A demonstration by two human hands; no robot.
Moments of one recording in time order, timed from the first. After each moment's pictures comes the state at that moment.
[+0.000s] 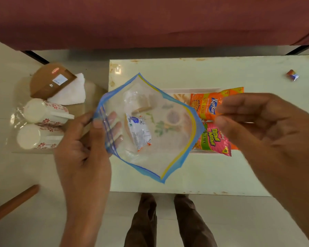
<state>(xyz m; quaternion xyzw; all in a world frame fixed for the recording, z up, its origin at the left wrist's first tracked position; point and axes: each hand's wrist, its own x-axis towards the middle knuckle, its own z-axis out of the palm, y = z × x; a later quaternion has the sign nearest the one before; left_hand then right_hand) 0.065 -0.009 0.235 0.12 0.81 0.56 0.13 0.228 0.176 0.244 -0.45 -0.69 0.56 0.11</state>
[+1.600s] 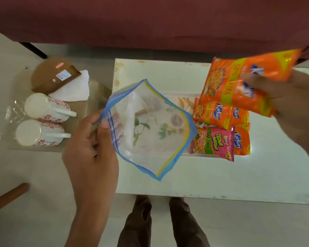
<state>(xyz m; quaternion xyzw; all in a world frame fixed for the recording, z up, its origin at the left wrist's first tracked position) 0.053 -0.017 0.222 0.12 0.85 0.50 0.09 0.212 0.270 0.206 -0.50 -0.65 0.55 0.16</state>
